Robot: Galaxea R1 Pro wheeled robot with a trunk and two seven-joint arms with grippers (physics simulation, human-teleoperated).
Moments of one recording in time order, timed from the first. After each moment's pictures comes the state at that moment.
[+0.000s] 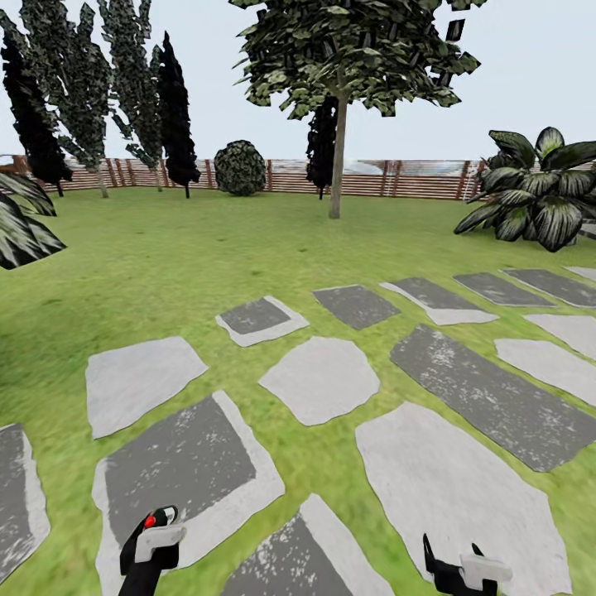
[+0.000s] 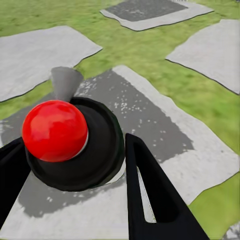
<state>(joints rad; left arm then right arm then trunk) -0.17 0.01 0.17 -0.64 -0.11 -0.51 0.05 -0.28 -0.09 -0.14 -0.27 -0.05 -0.77 0.00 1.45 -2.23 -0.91</state>
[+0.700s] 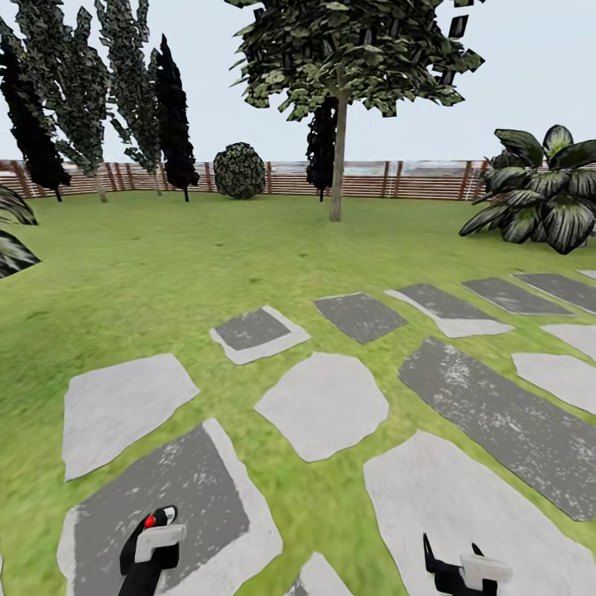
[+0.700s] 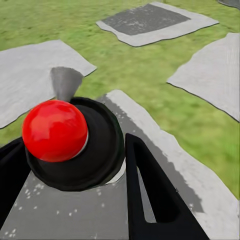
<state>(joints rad) -0.17 0.01 0.17 -0.64 -0.11 -0.52 0.05 -0.28 -0.09 -0.14 -0.27 -0.05 -0.77 0.00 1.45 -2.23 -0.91</state>
